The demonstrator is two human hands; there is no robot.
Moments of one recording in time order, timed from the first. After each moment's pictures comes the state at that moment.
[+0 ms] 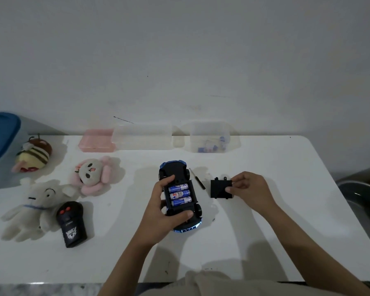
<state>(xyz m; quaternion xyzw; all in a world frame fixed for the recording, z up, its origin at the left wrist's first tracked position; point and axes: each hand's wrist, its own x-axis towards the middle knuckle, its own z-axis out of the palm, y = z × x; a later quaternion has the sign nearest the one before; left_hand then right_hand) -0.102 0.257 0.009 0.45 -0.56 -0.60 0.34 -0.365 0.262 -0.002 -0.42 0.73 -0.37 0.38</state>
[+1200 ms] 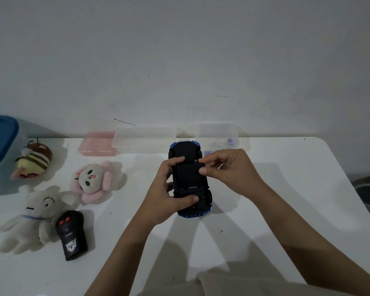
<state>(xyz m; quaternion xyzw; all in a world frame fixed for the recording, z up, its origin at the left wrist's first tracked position) -0.116 0.198 0.038 0.42 -0.61 -0.58 0.33 -0.311 0.203 0.066 -0.56 0.56 -0.45 0.43</state>
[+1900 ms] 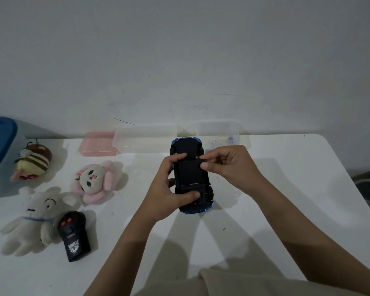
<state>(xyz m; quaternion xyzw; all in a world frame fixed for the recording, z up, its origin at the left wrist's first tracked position) -0.115 0.192 0.041 0.41 -0.62 -0.57 0.33 -0.309 0.198 0.064 -0.52 0.55 -0.47 0.46</state>
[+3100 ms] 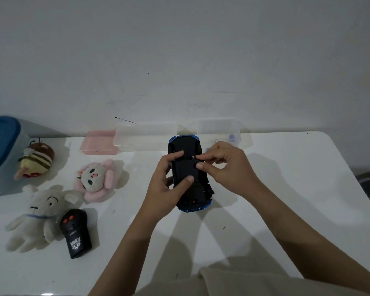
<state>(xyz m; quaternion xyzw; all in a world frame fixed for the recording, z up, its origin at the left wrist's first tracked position) -0.122 0.197 0.041 0.42 -0.60 -0.55 0.40 -0.301 0.200 0.057 -0.60 0.59 -0.43 0.33</state>
